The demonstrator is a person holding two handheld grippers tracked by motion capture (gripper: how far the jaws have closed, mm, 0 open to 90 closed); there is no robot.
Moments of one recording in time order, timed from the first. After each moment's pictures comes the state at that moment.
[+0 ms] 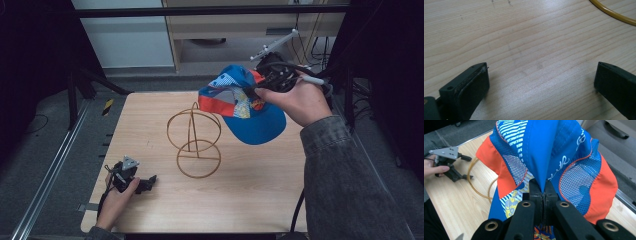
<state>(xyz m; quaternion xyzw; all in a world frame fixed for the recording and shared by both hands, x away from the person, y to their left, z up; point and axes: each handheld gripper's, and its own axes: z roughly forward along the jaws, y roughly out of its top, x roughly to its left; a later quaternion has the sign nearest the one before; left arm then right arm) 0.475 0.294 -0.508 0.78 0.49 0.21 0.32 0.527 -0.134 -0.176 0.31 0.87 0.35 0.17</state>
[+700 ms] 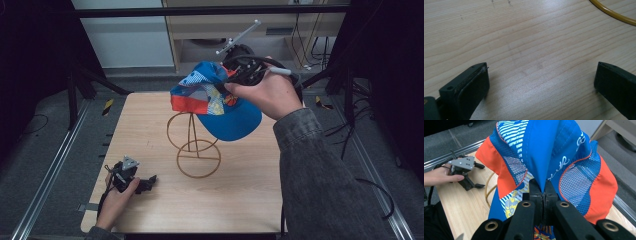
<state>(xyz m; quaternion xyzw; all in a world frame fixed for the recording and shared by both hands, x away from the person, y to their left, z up) 0.475 0.294 -0.508 0.79 0.48 0.21 0.32 0.532 -0.075 -0.161 0.27 0.88 0.35 0.16</state>
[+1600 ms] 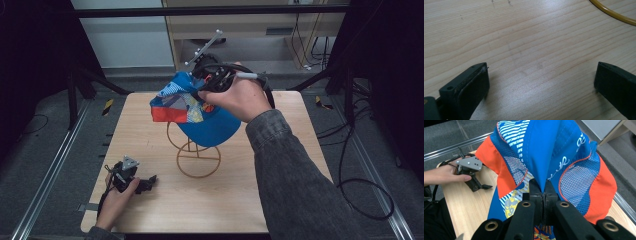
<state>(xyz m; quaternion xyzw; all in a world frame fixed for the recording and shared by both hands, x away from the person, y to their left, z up) 0.475 0.294 -0.508 0.78 0.49 0.21 0.32 0.537 -0.020 -0.178 0.23 0.90 0.33 0.14</state>
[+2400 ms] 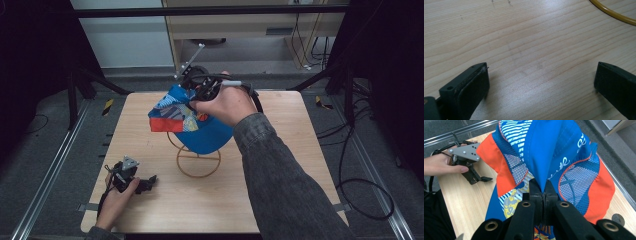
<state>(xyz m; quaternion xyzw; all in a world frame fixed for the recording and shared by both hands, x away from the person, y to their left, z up) 0.475 0.294 -0.508 0.78 0.49 0.21 0.32 0.545 0.005 -0.206 0.23 0.92 0.29 0.13</state>
